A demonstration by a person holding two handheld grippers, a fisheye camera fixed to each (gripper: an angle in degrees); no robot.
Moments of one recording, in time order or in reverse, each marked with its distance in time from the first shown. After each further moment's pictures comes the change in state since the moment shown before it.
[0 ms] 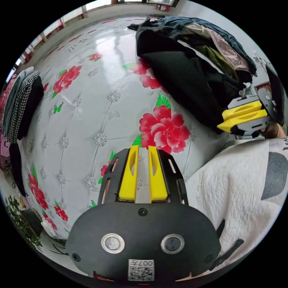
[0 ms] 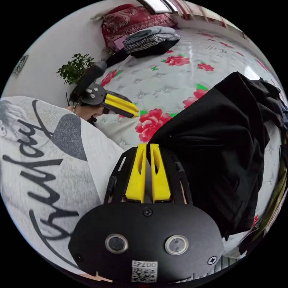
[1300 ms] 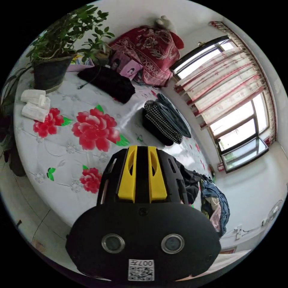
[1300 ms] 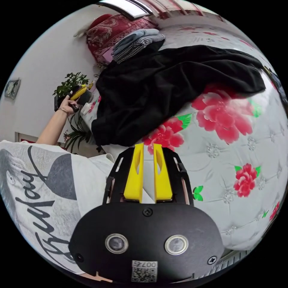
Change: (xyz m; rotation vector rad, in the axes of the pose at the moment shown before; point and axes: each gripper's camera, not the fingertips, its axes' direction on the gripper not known) left arm -0.483 0.304 -0.311 0.898 0.114 -1.197; right arm 0.073 0.001 -0.052 0.088 -0.079 0.161
